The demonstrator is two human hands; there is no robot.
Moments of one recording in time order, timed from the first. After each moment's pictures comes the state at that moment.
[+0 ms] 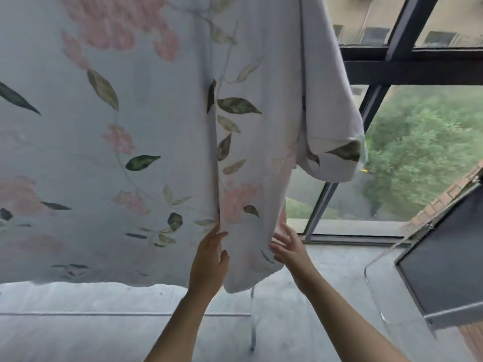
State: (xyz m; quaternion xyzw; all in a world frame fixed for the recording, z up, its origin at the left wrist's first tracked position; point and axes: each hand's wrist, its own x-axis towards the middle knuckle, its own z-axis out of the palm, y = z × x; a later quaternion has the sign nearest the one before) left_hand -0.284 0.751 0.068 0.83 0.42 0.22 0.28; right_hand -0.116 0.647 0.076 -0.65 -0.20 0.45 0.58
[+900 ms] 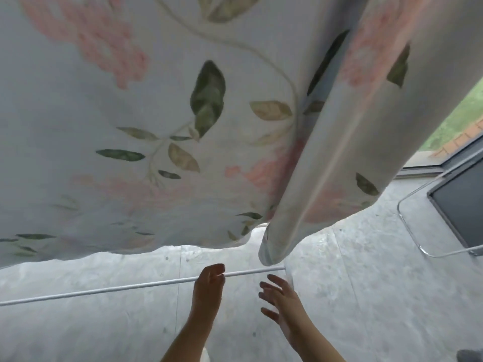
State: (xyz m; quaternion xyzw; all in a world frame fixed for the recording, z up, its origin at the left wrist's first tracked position) left_hand -0.434 0.811 -0.255 0.59 0.55 0.12 0.58; right_hand -0.326 0.675 -0.261 -0.65 0.10 0.52 0.55
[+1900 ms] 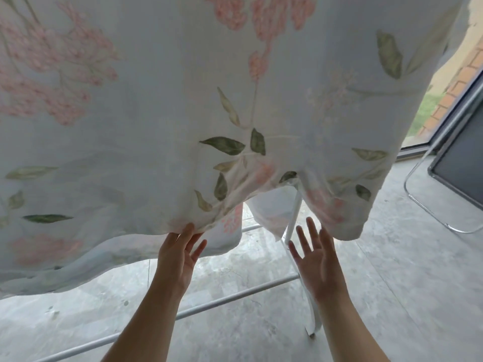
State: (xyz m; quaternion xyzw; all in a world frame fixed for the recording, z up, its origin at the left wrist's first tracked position) left_hand -0.390 0.905 -0.462 0.37 0.31 0.30 0.82; right_hand -0.248 0.704 -0.484 -0.31 0.06 0.28 0.91
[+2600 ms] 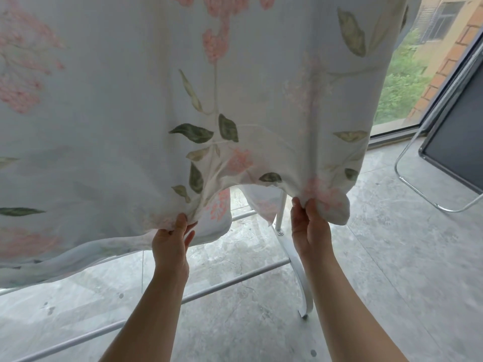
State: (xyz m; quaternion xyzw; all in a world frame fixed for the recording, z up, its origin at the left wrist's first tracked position) left_hand -0.372 0.881 -0.470 0.43 0.39 0.36 0.73; right_hand -0.220 0.711 -0.474 -0.28 0.14 0.21 0.93
